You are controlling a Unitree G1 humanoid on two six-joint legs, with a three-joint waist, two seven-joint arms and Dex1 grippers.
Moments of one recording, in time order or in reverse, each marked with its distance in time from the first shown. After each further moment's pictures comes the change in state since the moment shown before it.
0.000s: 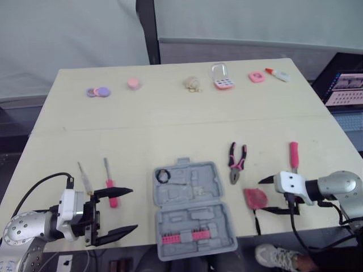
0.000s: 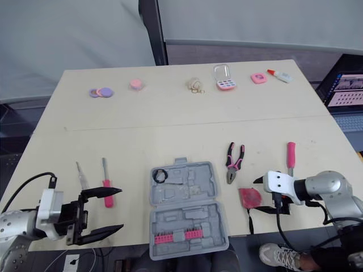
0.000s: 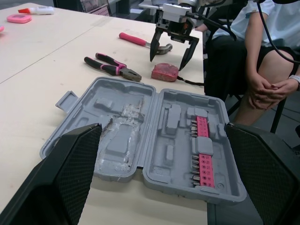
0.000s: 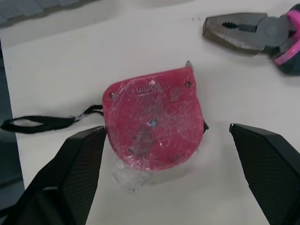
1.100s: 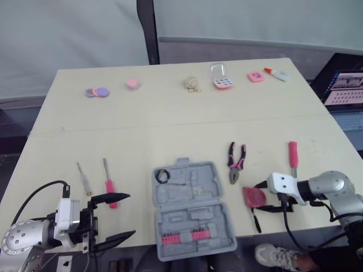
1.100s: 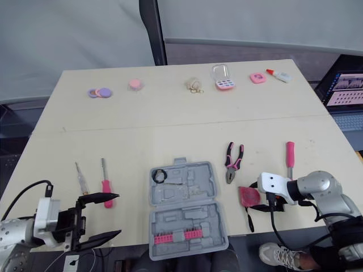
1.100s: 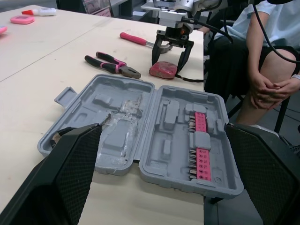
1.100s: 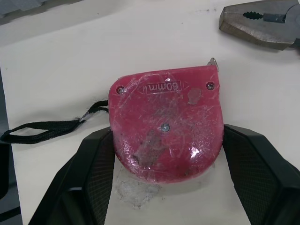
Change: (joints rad) left arm 0.050 -0.024 -0.001 0.041 0.008 -0.093 -0.023; right arm -0.051 0.041 0.061 0.060 -0.016 0.004 0.011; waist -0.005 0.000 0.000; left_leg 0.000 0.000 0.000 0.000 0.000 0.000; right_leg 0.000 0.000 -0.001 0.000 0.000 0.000
